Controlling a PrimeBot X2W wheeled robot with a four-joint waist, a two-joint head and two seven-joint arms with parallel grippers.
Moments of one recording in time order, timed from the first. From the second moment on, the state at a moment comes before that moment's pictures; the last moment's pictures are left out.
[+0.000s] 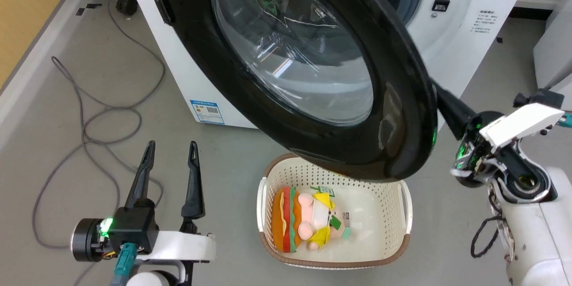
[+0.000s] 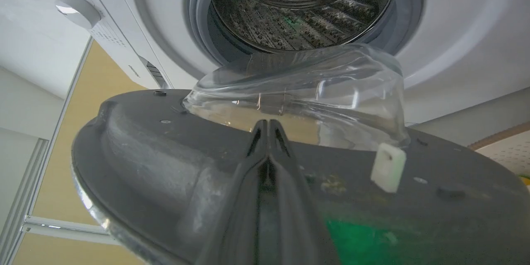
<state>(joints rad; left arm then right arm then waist) -0.07 0.05 -0.07 -0.03 -0.04 0.08 -0.26 -0.58 -0.14 0.02 0.51 1.51 0.13 0.42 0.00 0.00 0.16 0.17</state>
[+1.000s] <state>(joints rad) -0.06 0.05 -0.08 0.01 -0.04 0.07 -0.26 -0.28 -0.07 0.25 0.23 1.57 0.13 0.54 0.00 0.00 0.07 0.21</state>
